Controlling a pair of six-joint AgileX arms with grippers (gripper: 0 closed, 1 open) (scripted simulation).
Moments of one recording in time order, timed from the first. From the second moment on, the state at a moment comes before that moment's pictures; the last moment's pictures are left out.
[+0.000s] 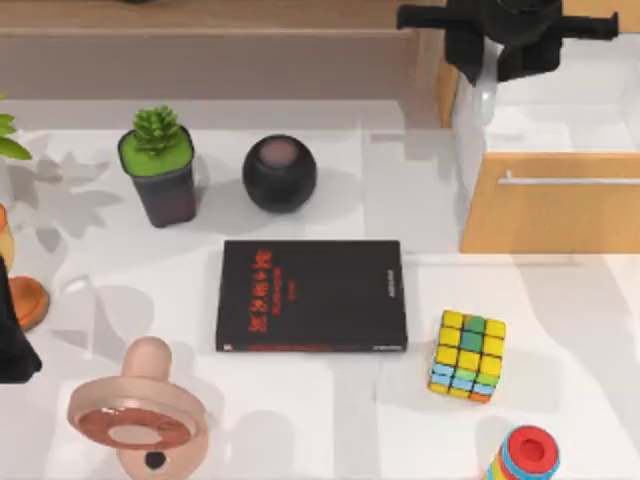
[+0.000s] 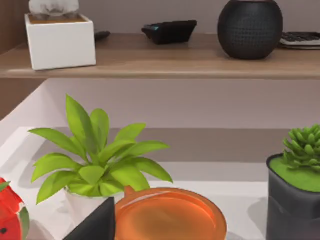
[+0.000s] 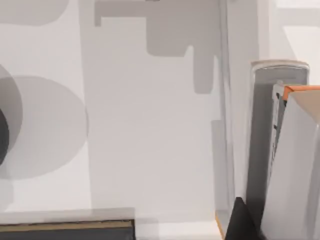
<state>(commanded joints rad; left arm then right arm) 0.00 0.00 0.00 0.00 0.00 0.00 0.42 2.22 2.26 -1.28 0.13 0.48</state>
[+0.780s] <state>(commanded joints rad) 0.00 0.00 0.00 0.00 0.00 0.00 0.77 2.43 2.27 -1.34 0.10 0.80</state>
